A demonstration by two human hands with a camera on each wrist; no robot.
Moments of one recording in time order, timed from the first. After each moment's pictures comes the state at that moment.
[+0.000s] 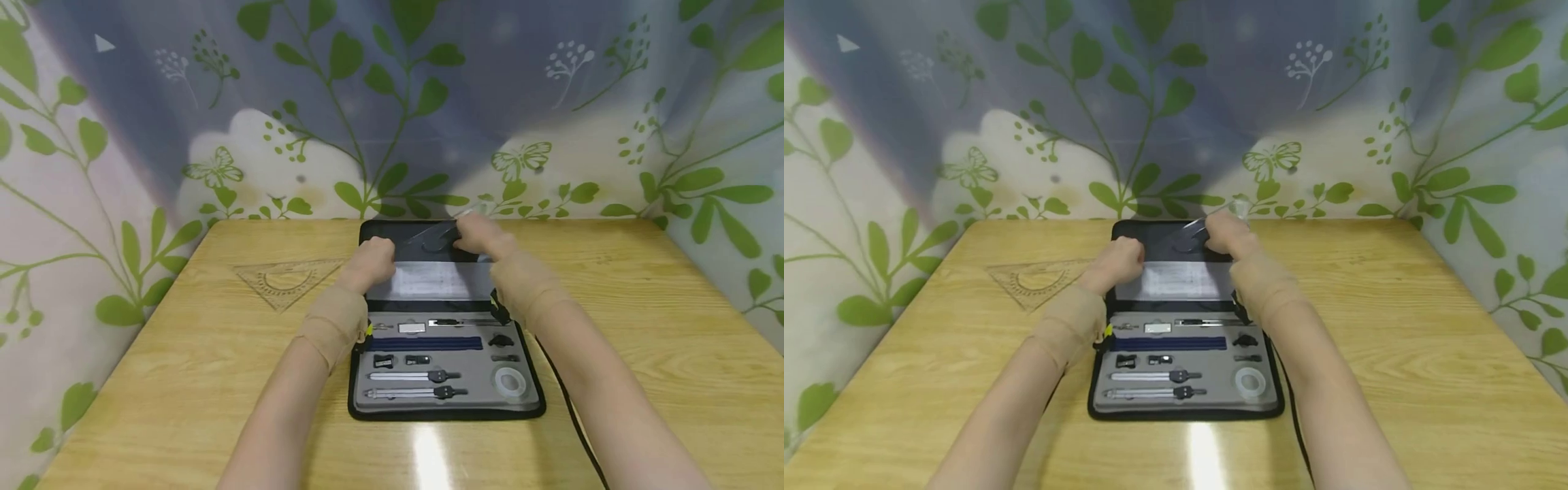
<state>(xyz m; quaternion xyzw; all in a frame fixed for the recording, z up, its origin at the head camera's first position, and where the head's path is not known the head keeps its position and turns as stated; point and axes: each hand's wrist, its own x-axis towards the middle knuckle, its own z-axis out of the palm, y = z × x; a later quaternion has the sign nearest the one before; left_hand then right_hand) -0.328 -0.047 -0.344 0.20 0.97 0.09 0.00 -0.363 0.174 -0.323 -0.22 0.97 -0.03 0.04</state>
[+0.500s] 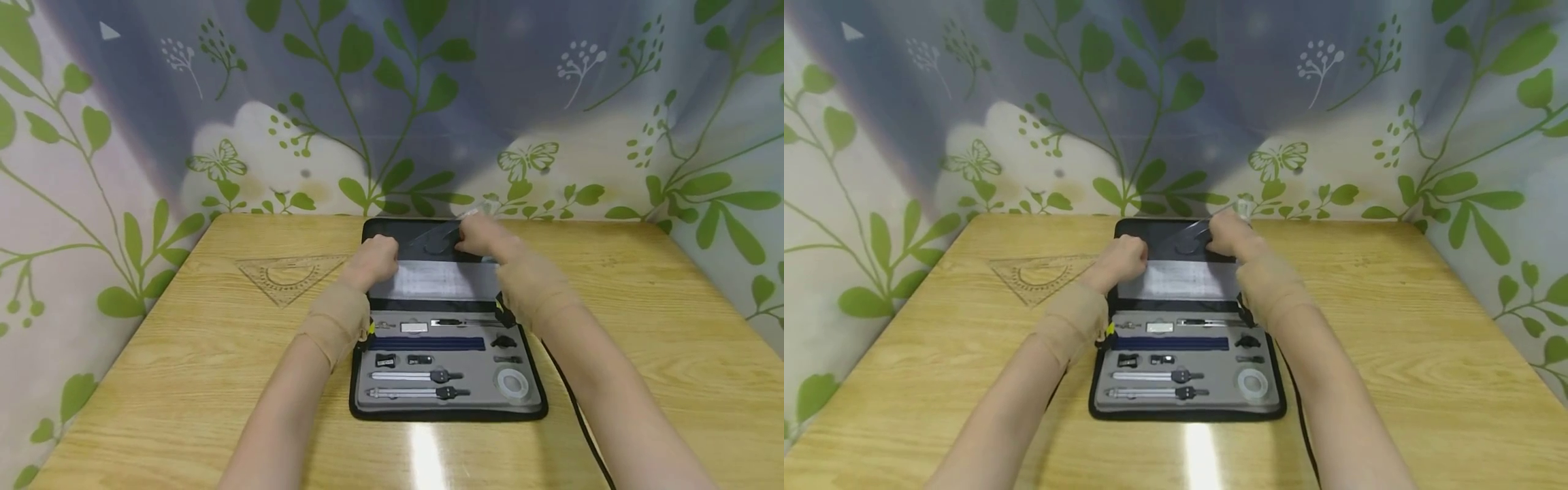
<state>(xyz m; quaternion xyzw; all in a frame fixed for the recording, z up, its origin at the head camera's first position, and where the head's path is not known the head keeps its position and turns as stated) -0.326 -0.049 -0.343 0.21 0.97 0.10 0.00 -0.363 0.175 -0.325 -0.25 0.97 -0.05 0.02</state>
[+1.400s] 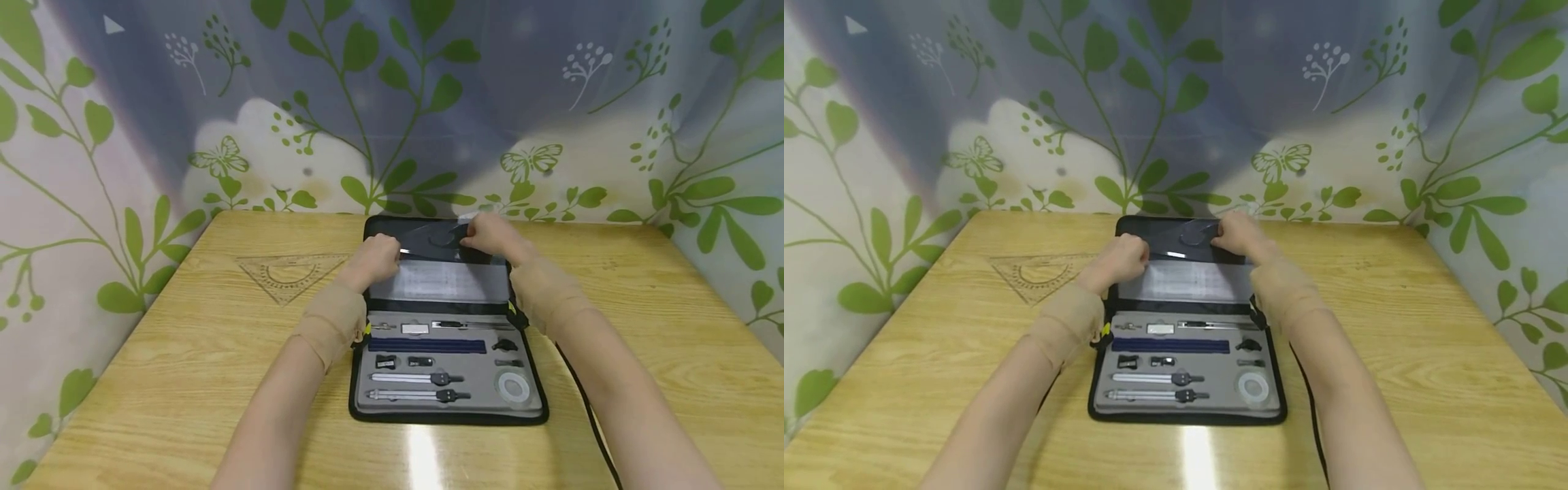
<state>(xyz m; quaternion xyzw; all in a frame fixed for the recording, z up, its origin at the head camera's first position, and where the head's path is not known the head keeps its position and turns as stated) -0.324 -0.054 -0.341 0.26 0.96 0.09 -0.03 -0.363 0.187 -0.326 -0.22 0.97 -0.10 0.02</state>
